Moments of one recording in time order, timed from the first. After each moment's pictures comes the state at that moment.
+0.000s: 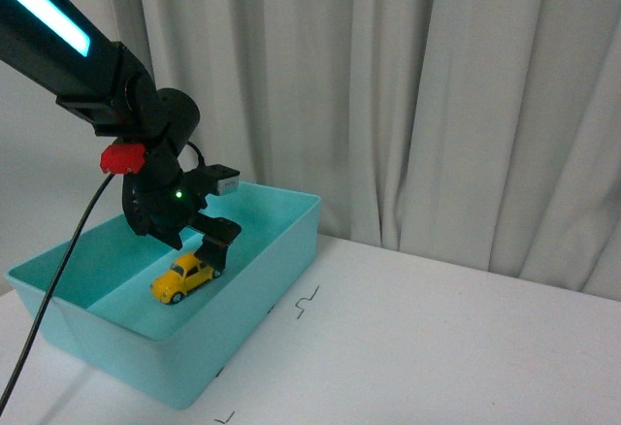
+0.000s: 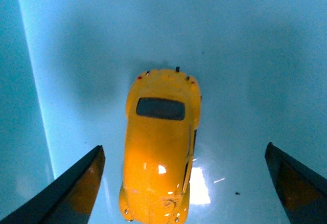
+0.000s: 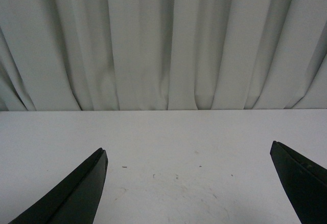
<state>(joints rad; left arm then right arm) 0.29 2.27 1.65 -0.55 0.04 0.42 0.00 0.00 0.01 0.00 0.00 -0.01</state>
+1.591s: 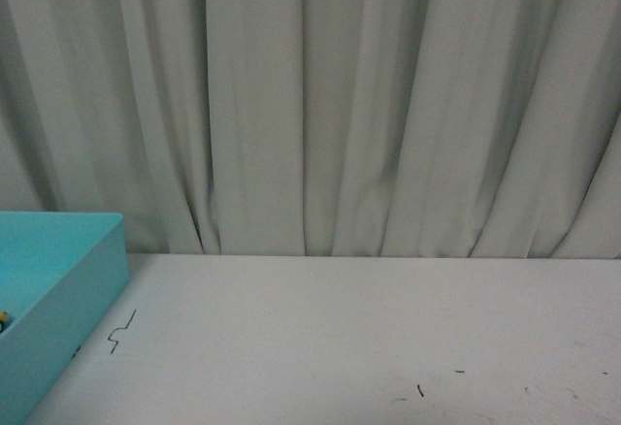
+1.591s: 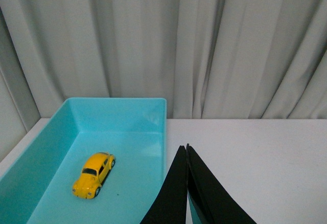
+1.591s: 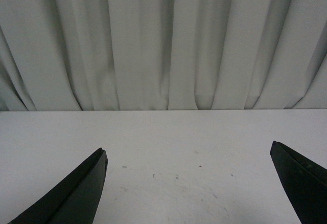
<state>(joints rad) 0.11 0.41 0.10 0.31 0.12 0.01 0.00 0.00 0.01 0.00 0.00 -0.01</state>
